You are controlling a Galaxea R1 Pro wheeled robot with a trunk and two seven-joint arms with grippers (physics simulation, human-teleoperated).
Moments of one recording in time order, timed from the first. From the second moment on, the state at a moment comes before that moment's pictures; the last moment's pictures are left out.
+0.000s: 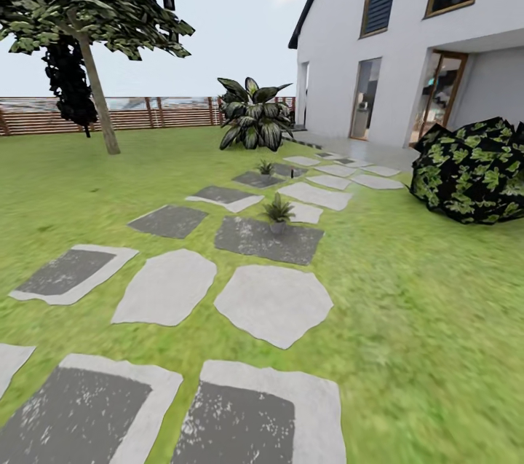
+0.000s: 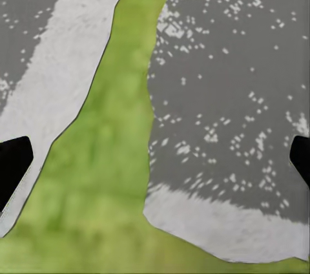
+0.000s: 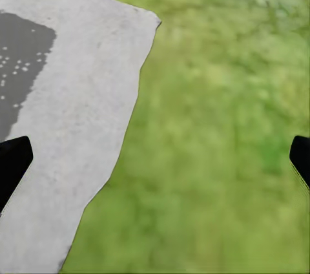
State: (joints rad) left arm -0.15 0.04 0.07 -0.32 0.01 -0.28 0.01; right arm -0.04 -0.11 0.01 -0.53 0.03 -0.32 0.00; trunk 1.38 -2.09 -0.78
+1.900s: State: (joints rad) left arm -0.15 0.04 0.07 -0.32 0.01 -0.28 0.01; right arm -0.04 -0.11 0.01 -0.53 0.03 -0.32 0.00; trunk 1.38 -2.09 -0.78
